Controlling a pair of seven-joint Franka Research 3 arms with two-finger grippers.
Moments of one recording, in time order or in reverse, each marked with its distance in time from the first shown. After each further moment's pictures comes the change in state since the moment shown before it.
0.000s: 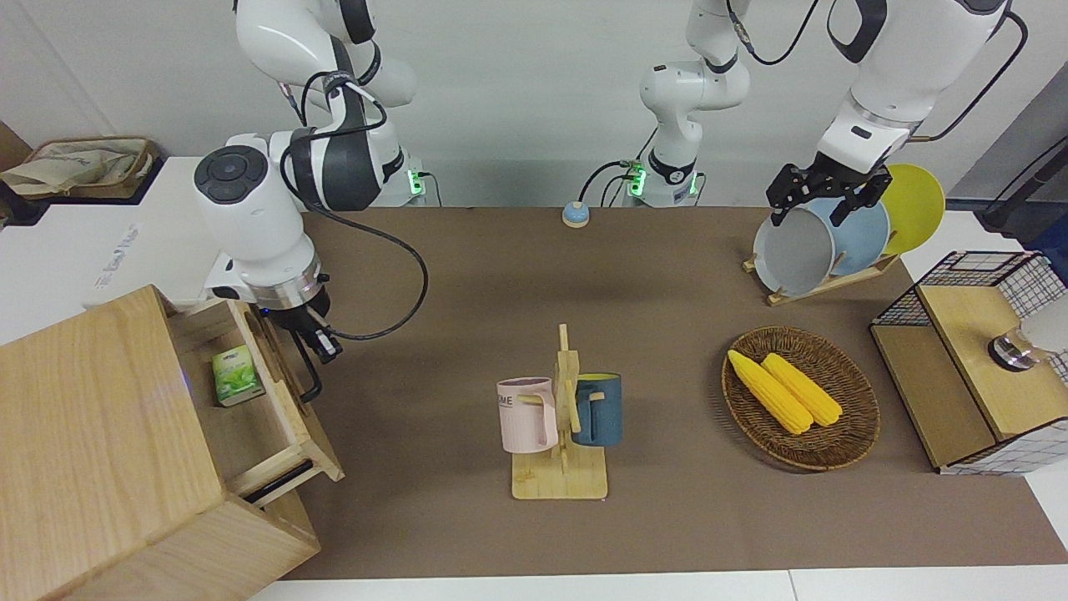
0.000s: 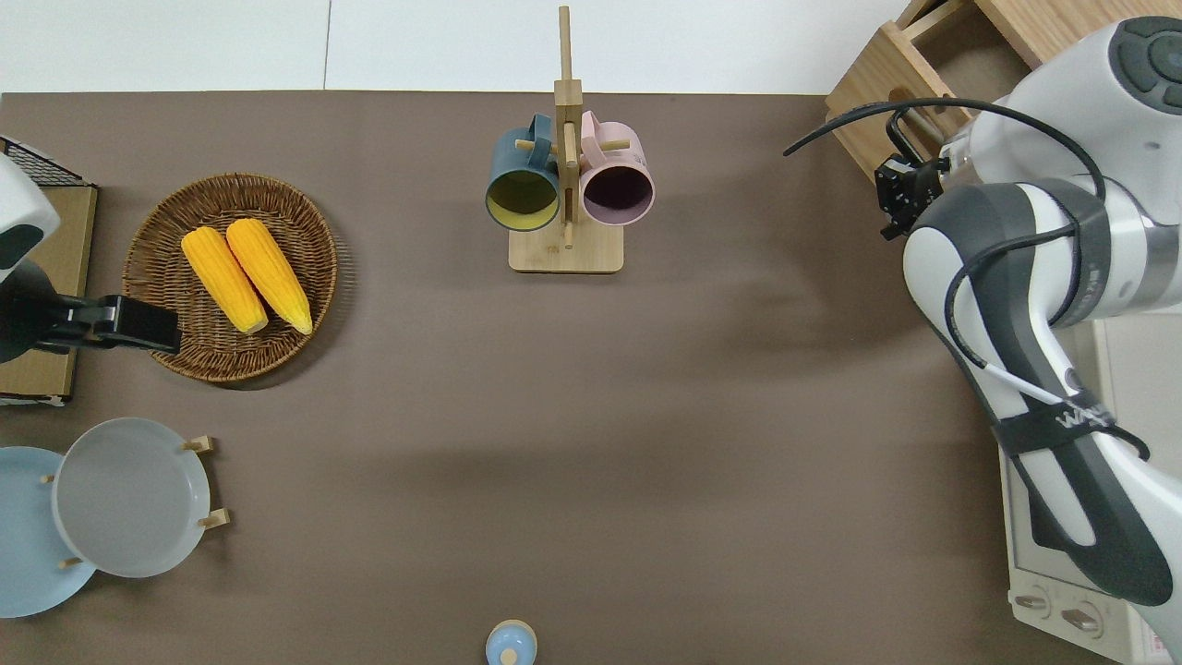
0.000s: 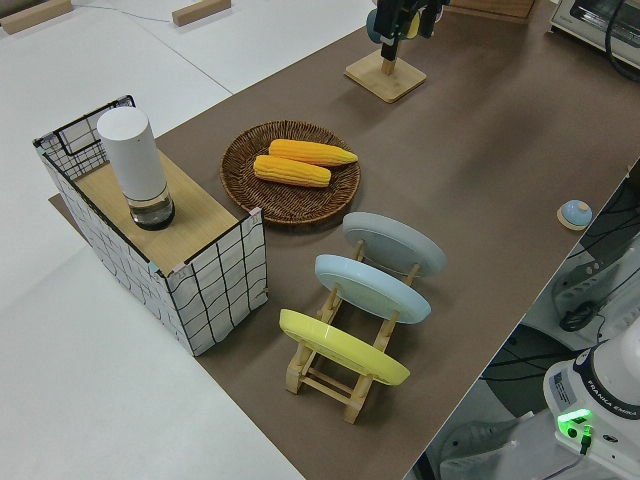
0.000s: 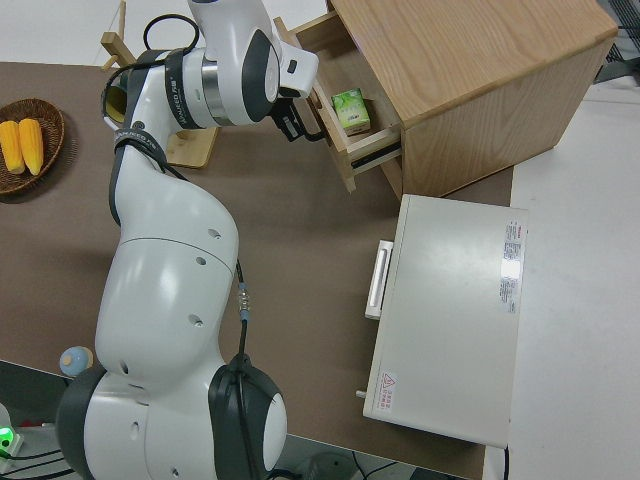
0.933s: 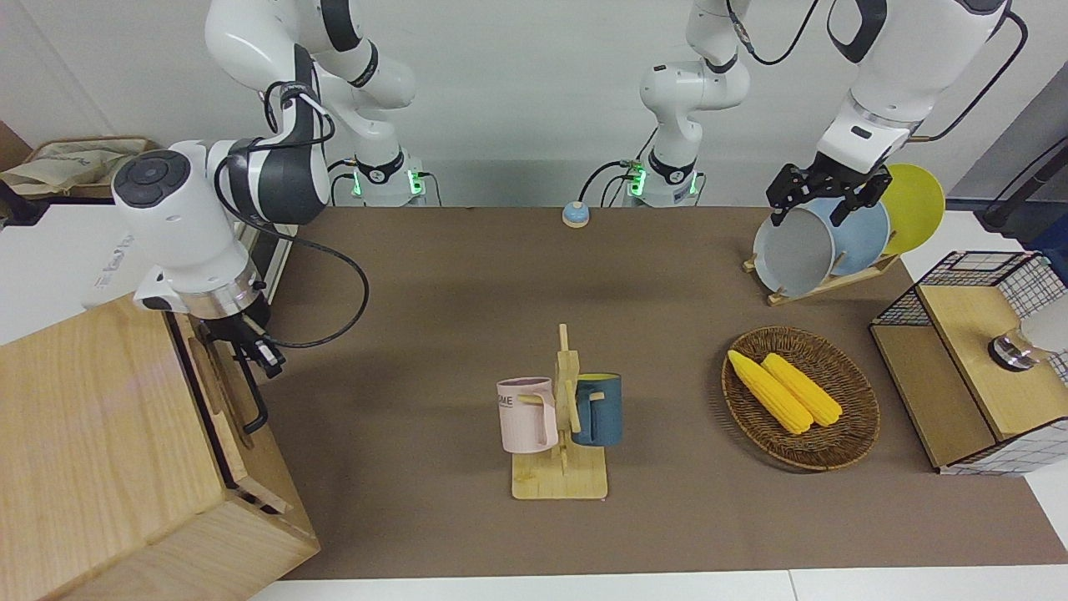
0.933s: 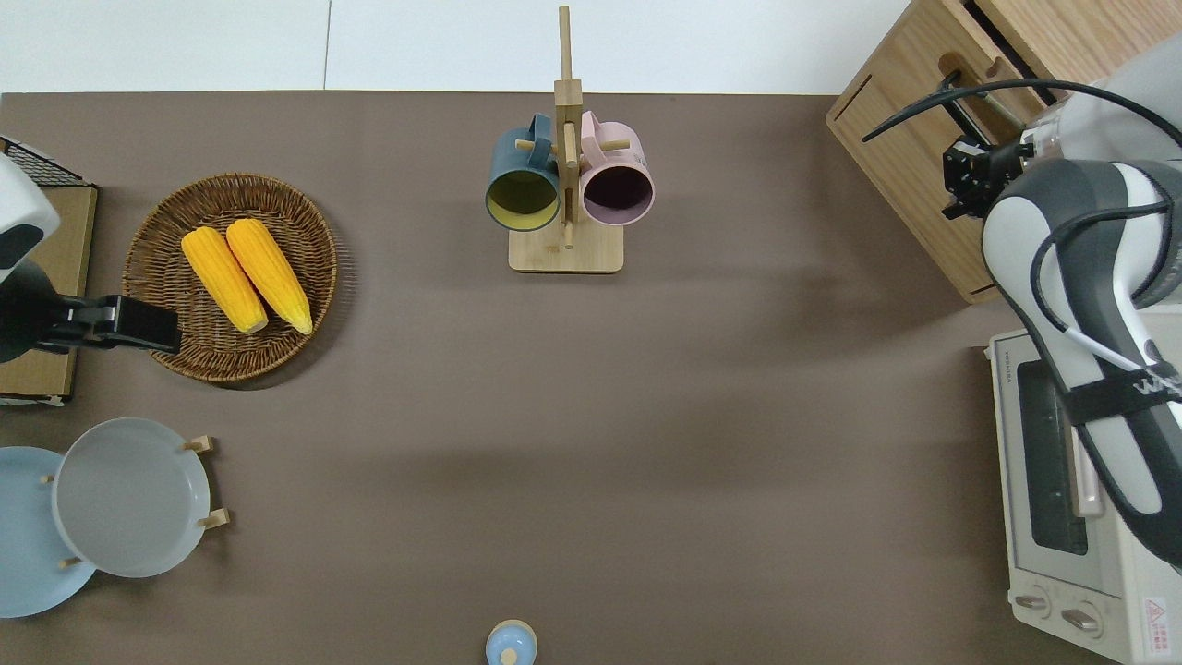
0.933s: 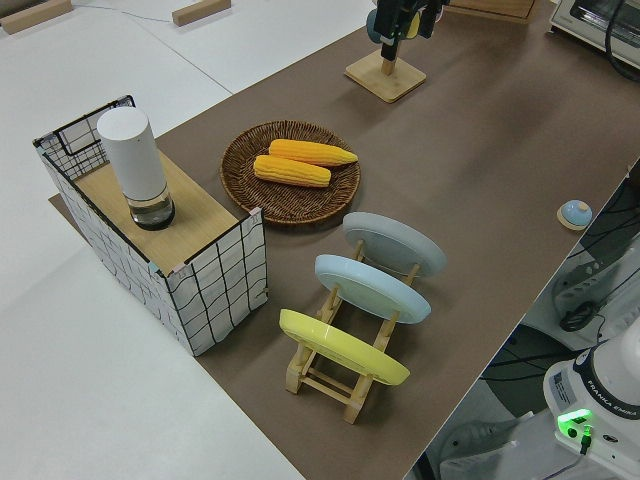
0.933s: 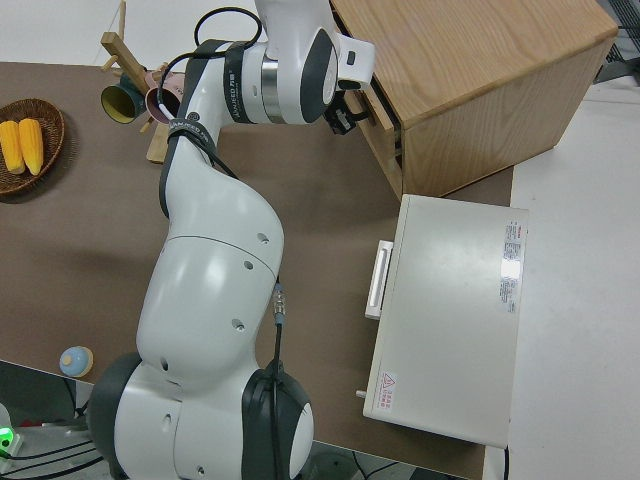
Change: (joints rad) left arm 0.000 0.000 0.000 0.000 0.000 0.000 0.000; right arm -0.100 0.025 0.002 0.031 0.000 0.047 -0.143
